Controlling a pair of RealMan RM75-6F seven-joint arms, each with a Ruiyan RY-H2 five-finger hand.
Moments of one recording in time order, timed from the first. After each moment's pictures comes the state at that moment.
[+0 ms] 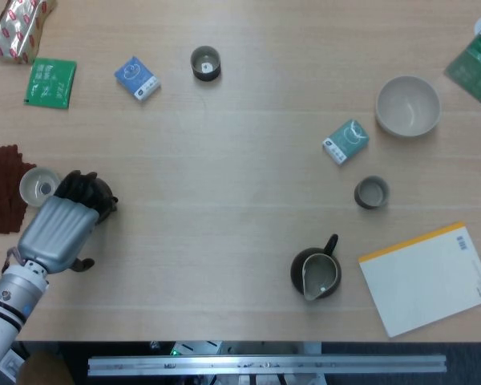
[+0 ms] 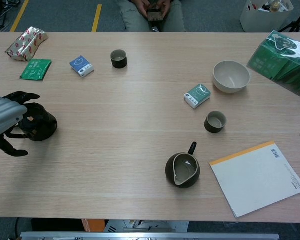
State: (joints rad) left arm -0.43 -1.16 0.17 -1.89 1.32 1.13 0.52; right arm 0.01 -1.06 0.01 -1.52 -1.60 1.55 0.19
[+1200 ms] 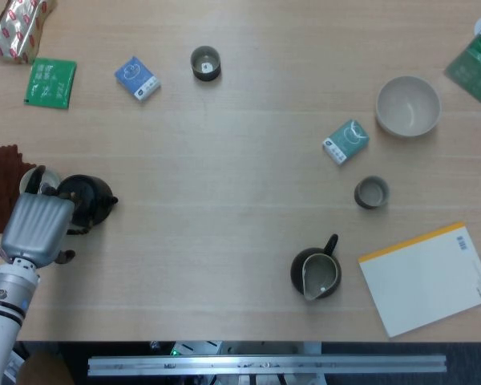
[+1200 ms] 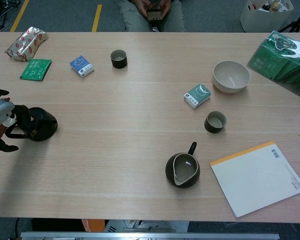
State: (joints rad) left arm -0.36 -1.23 0.10 -1.88 1.13 1.19 0.69; right arm 0.05 -1.08 0.01 -1.48 -1.60 1.51 0.22
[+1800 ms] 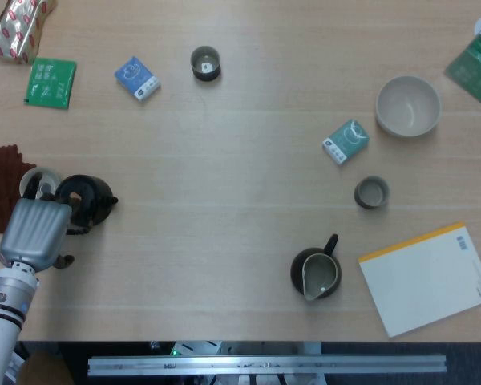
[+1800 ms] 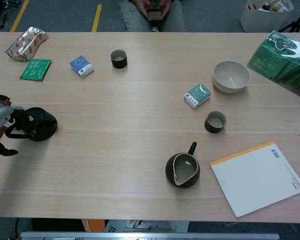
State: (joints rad) left arm -0.35 -1.24 0.10 -1.87 1.11 1.19 0.68; right arm 0.07 -1.03 0.04 -1.52 -1.60 1.52 0.22
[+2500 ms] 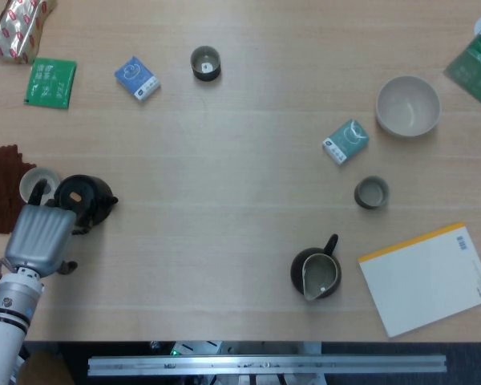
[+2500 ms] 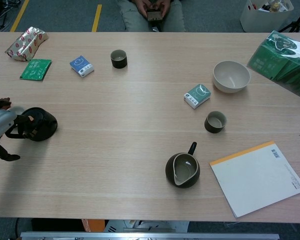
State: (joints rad) left arm -0.34 -1.27 0.12 -1.87 1.11 1.20 0.71; right arm 0.07 -1.03 0.04 -1.51 -1.58 1.52 0.24
